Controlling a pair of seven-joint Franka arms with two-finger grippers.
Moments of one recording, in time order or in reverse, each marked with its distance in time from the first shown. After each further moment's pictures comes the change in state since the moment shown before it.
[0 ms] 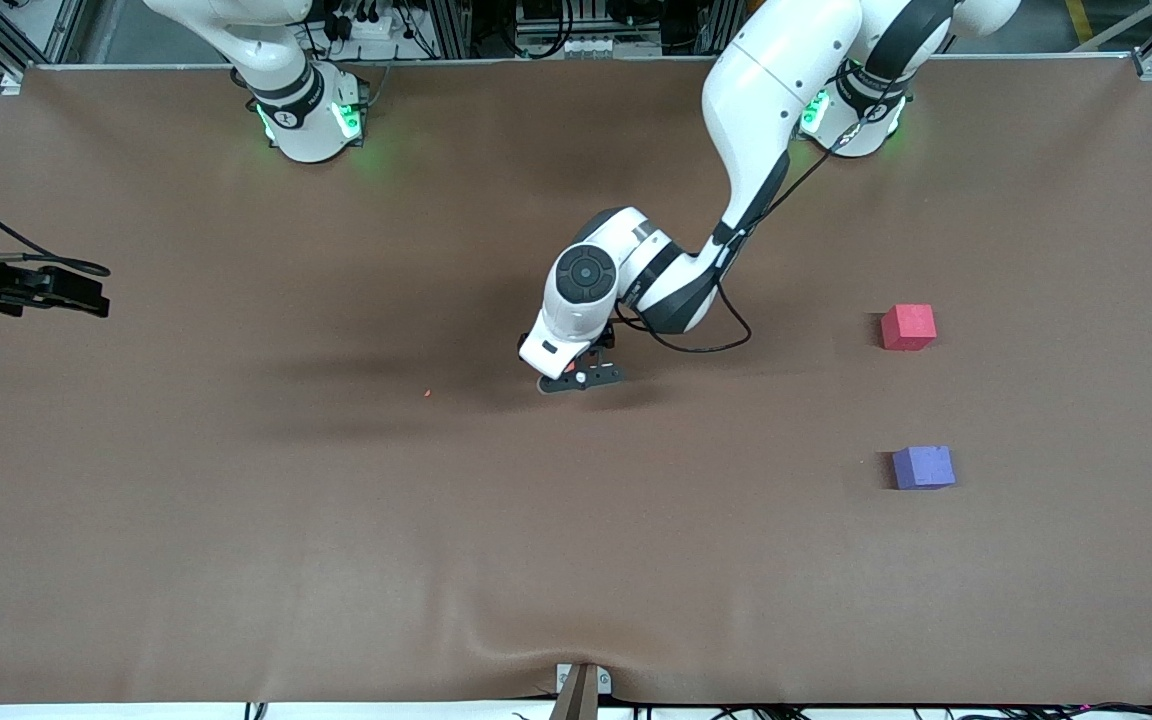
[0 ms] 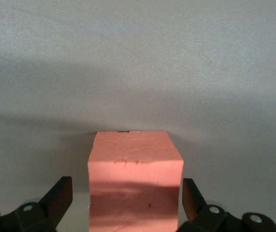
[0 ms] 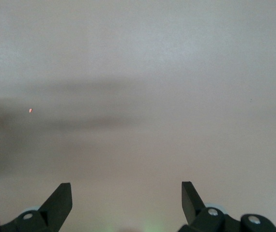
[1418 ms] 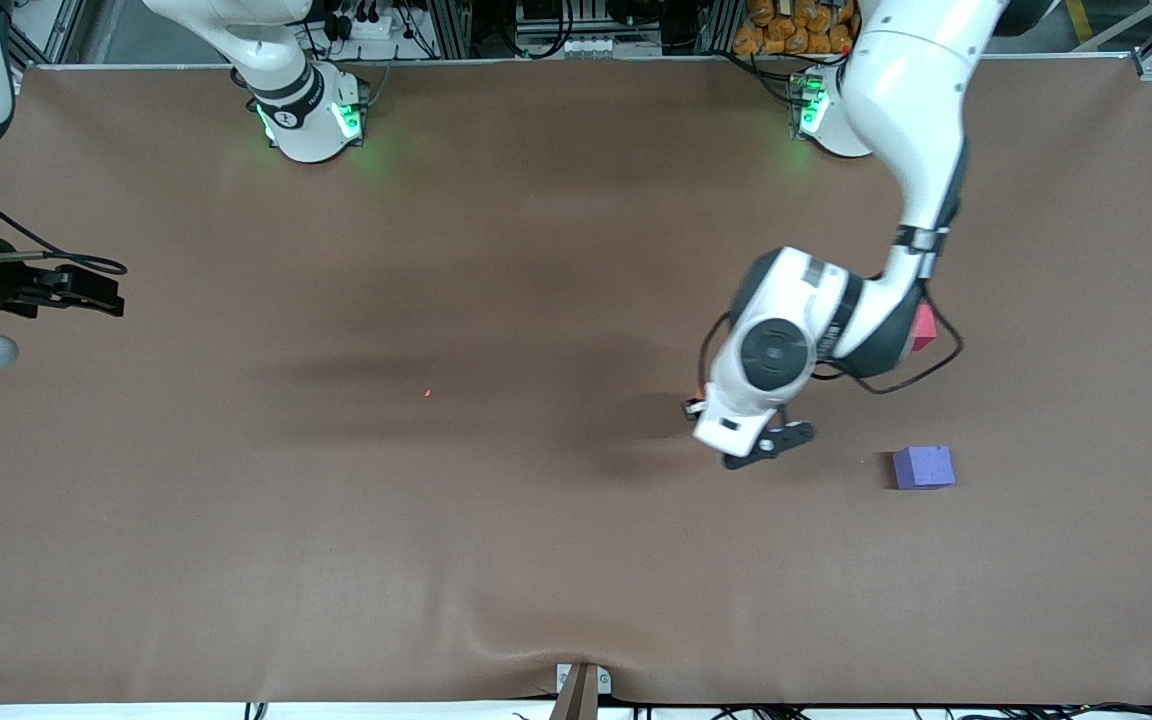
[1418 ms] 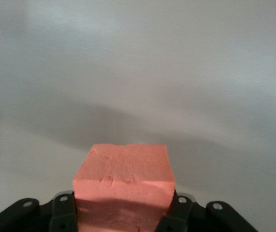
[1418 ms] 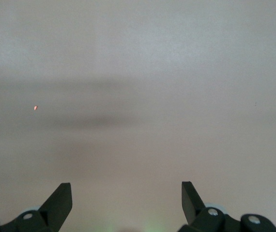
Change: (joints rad) left arm 0.306 -0.245 0.096 -0.144 0.072 -0.301 0.177; right arm 0.023 0.000 0.004 0.000 0.000 0.000 0.000
